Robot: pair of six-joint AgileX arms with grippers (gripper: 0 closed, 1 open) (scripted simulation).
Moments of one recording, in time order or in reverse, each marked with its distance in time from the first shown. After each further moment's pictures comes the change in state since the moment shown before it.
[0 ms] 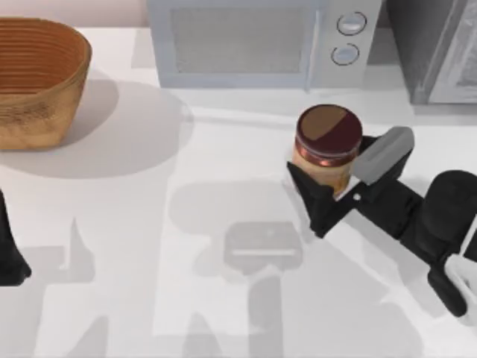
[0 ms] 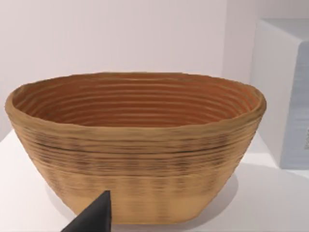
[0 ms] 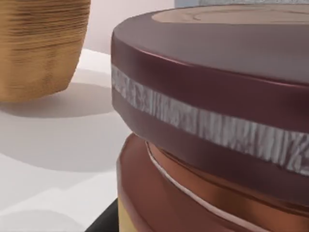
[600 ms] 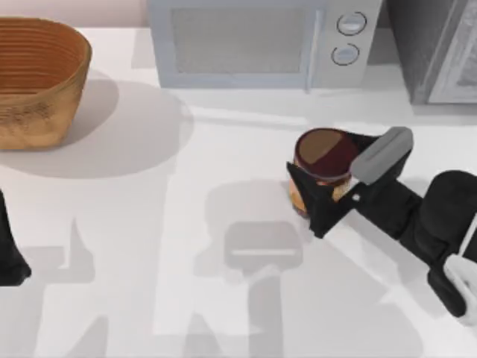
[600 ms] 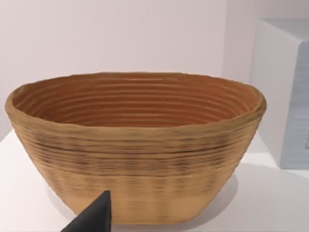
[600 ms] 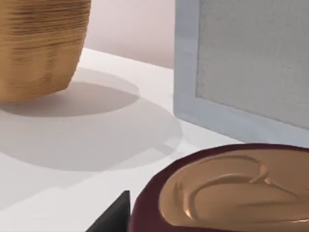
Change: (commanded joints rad) left arm 0.000 0.000 0.000 0.000 0.000 0.000; right arm 0.000 0.000 0.000 0.000 0.000 0.000
